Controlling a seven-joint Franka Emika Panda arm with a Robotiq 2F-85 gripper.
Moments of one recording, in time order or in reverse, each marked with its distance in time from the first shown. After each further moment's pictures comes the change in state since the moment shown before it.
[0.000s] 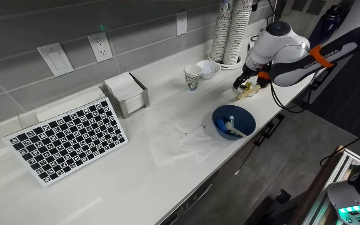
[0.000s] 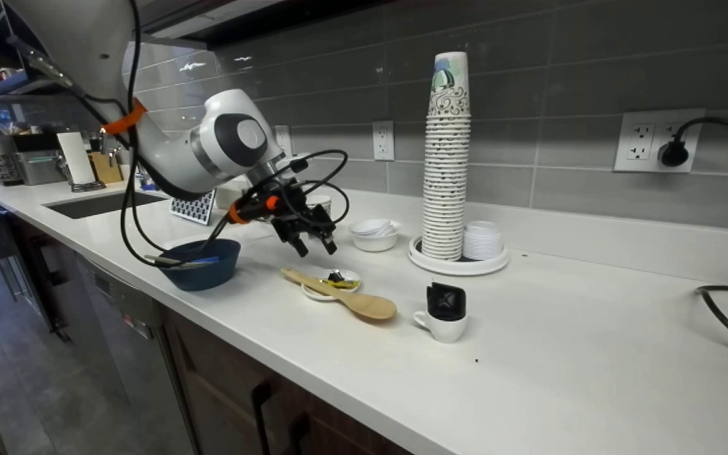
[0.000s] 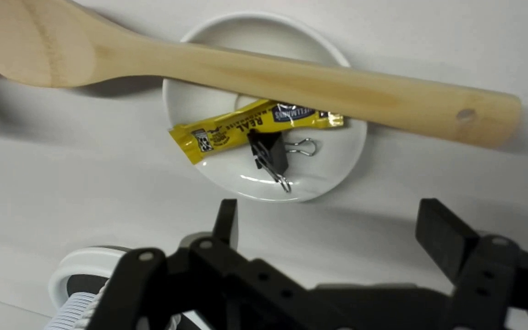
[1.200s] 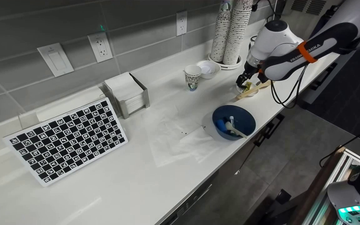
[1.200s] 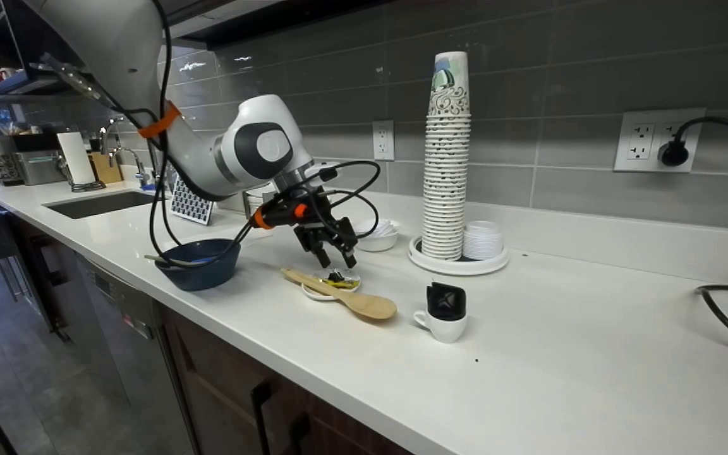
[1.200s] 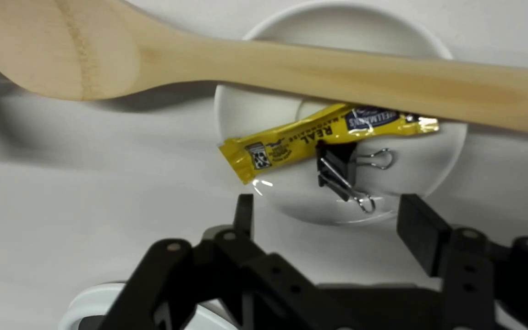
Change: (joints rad) arm 0.035 0.090 -0.099 0.088 0.225 -0.020 -0.229
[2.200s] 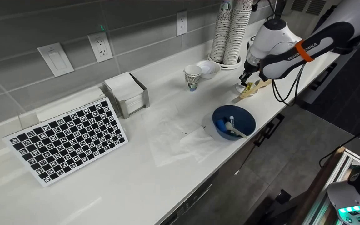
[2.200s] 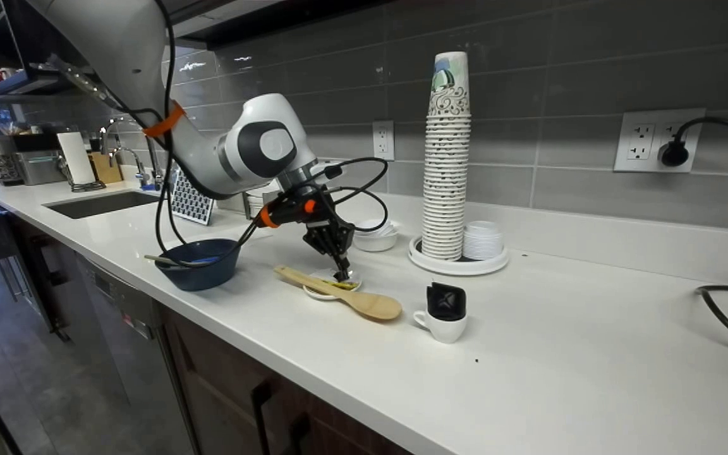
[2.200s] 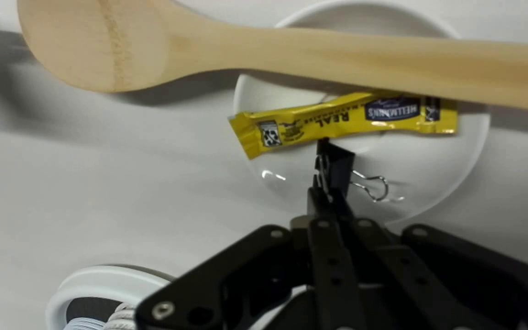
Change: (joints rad) arm 0.041 0.012 -0.045 0.023 0.024 -0.012 -0.103
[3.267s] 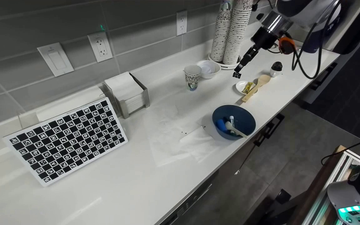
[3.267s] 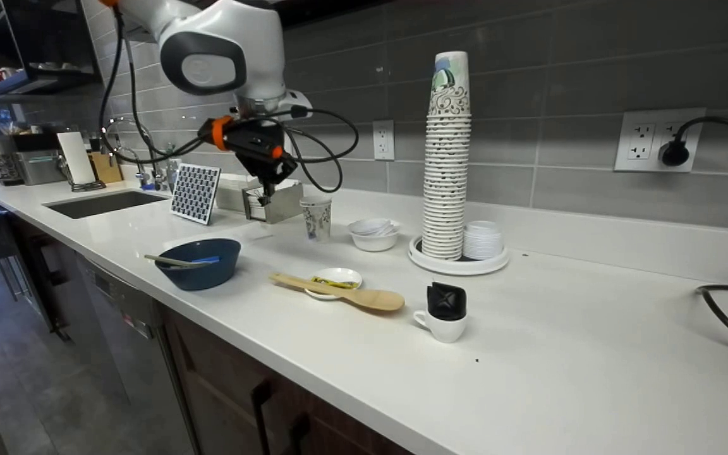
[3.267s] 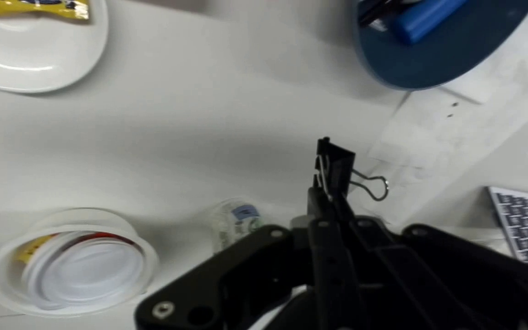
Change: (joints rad) arm -0.362 -0.353 0.462 -0.031 1.035 -0.457 -0.913
